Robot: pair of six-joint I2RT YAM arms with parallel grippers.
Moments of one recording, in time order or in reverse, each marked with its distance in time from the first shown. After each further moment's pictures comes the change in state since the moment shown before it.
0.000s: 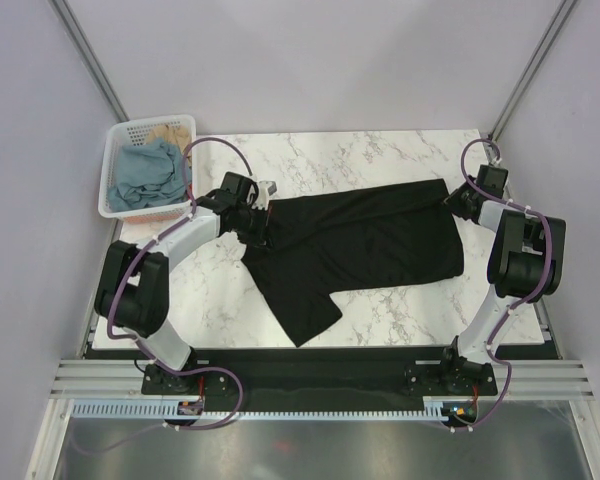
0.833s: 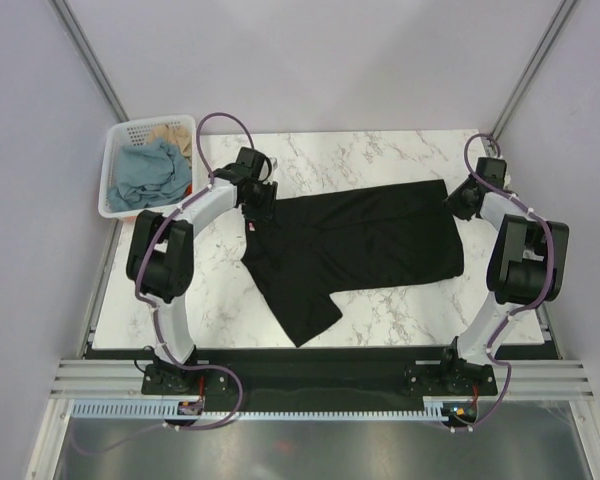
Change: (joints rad) left arm 0.004 0.243 0.321 -0.091 -0.232 -0.043; right arm 0.019 -0.077 0.071 -0.293 0.129 0.016
